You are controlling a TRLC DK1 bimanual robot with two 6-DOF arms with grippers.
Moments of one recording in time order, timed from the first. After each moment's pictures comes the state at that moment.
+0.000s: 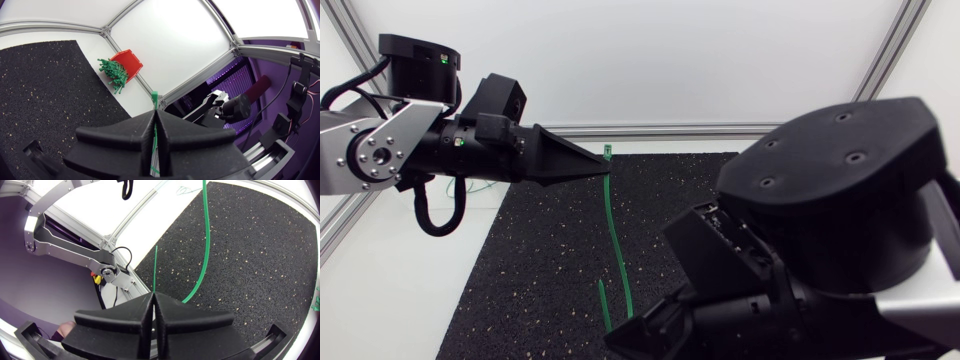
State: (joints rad) left arm -0.31 1.39 0.94 -0.10 1.23 -0.39; right arm 1.14 1.09 0.87 -0.50 -0.23 0.63
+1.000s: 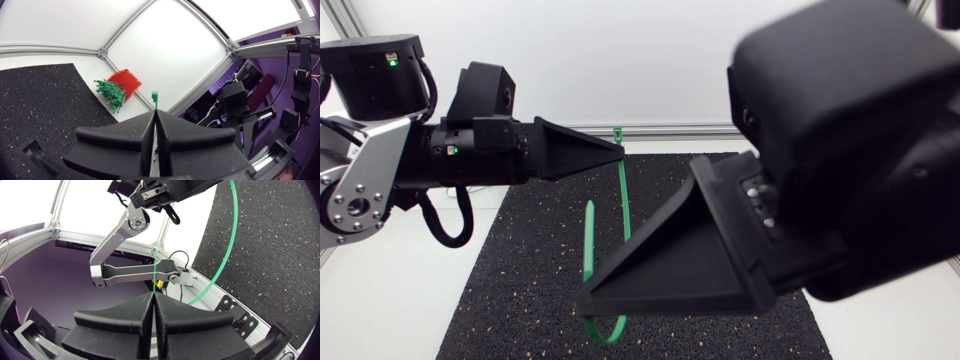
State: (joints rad) left arm -0.41 1.26 0.81 0.27 1.03 -0.63; right arm 1.00 1.08 1.17 -0.63 -0.62 0.99
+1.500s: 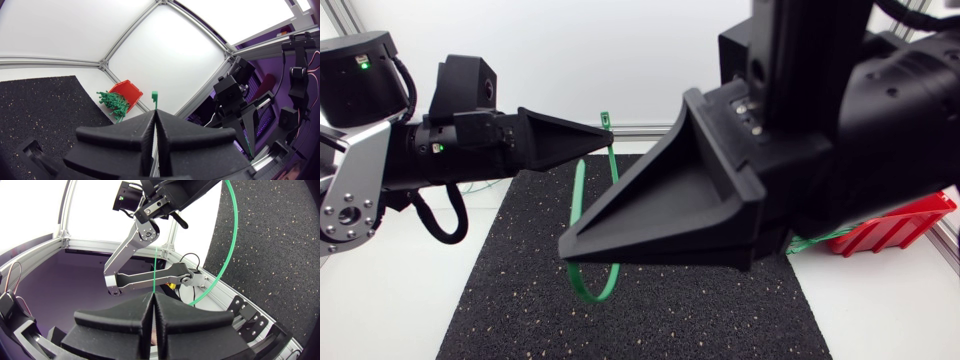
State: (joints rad) left arm -0.39 1.22 0.77 0.38 1.00 -0.67; right arm 0.90 1.12 1.20 -0.56 -0.76 1.08
